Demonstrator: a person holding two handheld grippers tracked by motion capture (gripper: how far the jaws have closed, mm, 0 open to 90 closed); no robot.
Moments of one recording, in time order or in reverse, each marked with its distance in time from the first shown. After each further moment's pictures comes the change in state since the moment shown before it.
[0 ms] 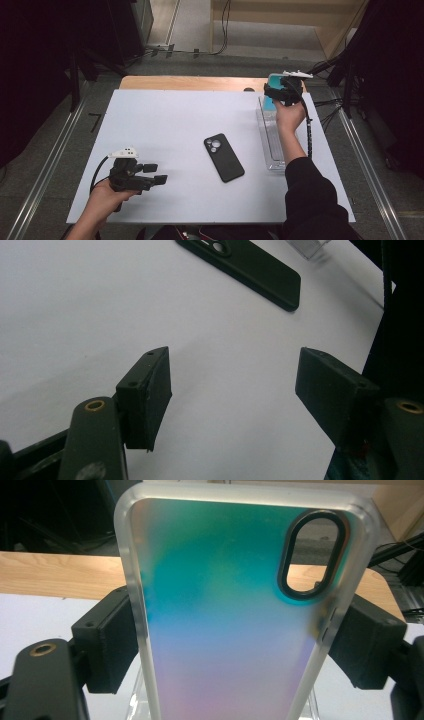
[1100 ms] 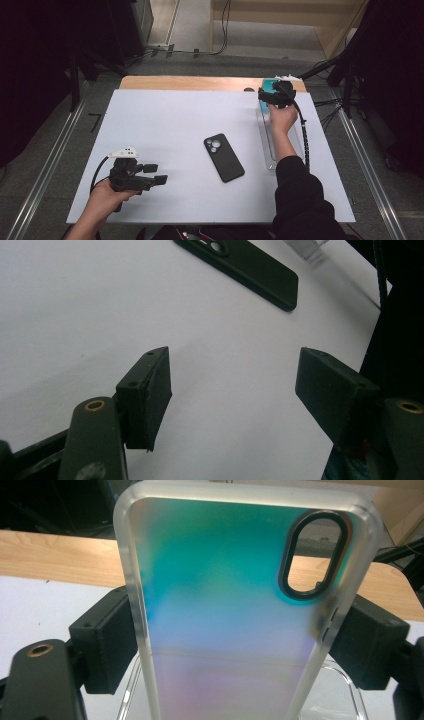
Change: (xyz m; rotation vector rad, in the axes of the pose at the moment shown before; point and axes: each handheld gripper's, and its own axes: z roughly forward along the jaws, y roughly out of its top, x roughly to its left) left arm 0.000 0.000 0.001 0.001 -0.010 -0.005; right arm 0.011 -0.016 0.024 0.010 -0.011 -0.045
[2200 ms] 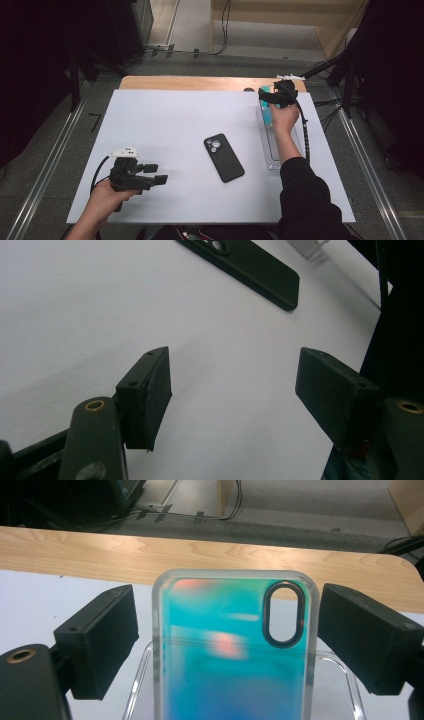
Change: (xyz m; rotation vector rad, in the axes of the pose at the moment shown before) left arm 0.001 0.001 0.001 0.009 -0.003 -0.012; right arm -0.005 0.004 -0.006 0.033 0.039 0.016
